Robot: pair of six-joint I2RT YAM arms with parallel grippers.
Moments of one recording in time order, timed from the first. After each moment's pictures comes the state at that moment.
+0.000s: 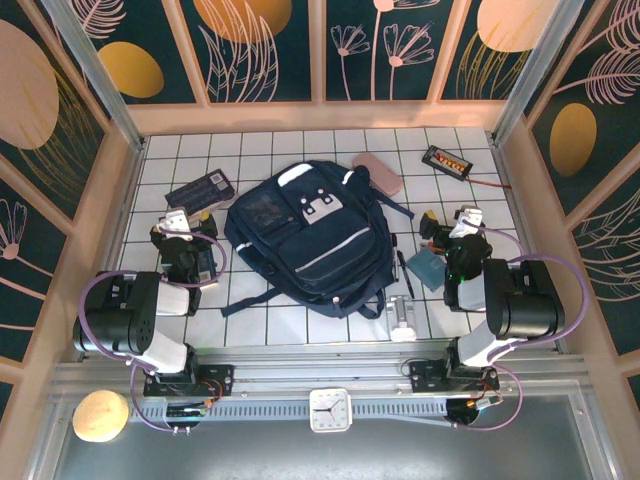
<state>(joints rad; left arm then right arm) -0.02 1.52 0.23 1.15 -0.24 -0.10 -0.04 1.55 0.23 1.20 -0.03 0.13</state>
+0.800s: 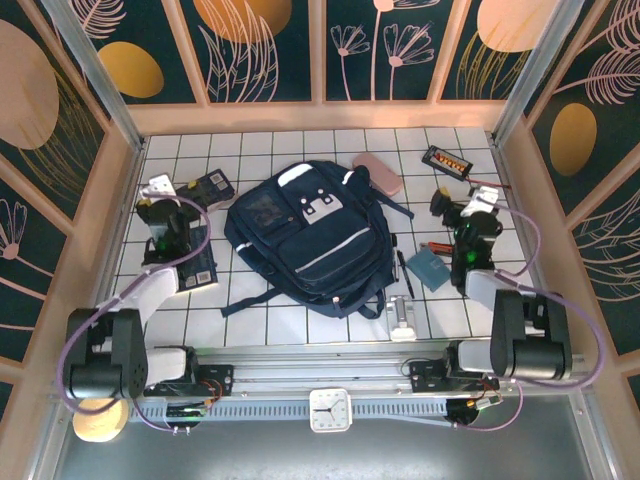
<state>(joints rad) -0.02 1.25 0.60 0.44 -0.34 -0.20 -0.06 1.29 0.47 0.71 0.06 0.22</state>
